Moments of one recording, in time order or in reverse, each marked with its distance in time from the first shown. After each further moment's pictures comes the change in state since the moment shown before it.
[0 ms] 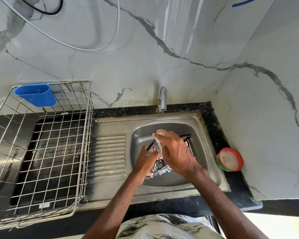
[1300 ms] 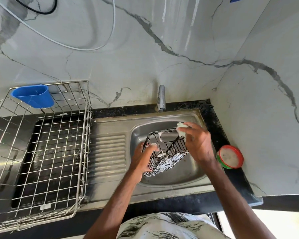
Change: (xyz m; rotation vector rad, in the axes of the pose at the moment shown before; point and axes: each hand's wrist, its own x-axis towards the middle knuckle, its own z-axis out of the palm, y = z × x) left_hand 0.003 0.006 -0.009 -0.050 0.057 0.052; right_hand -0.008 0.066 -0.022 -0.004 0.273 0.206
